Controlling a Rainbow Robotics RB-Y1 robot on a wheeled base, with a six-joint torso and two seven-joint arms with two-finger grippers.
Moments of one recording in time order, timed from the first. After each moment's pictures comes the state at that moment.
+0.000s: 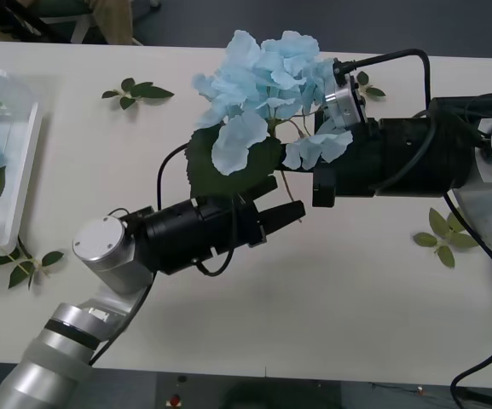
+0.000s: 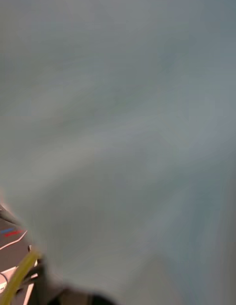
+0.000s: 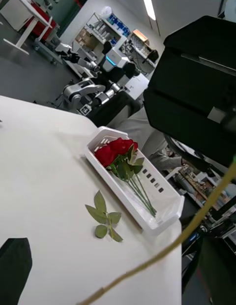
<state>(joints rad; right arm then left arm) -0.39 -0.47 0.10 -1.78 -1.77 1.20 2.61 -0.21 0.19 -0.29 -1.52 1.92 0.84 -2.74</state>
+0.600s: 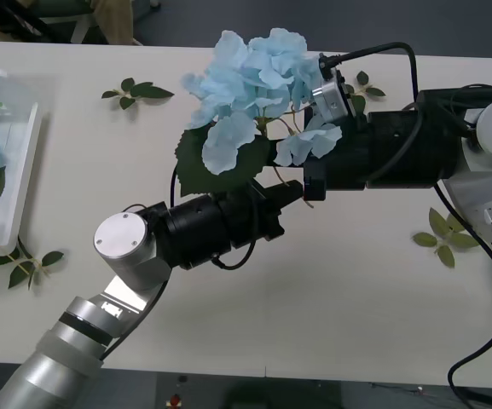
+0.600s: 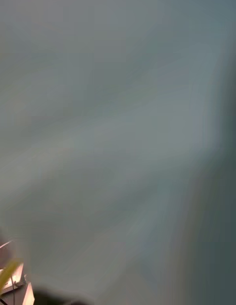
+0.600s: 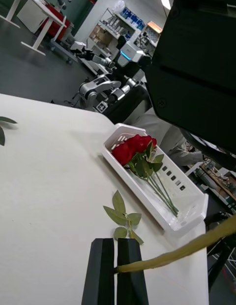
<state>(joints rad) -0.45 -0.47 0.14 -1.73 -1.77 1.20 2.61 -0.24 0.19 -0.37 -1.52 1.86 0.69 -2.74</state>
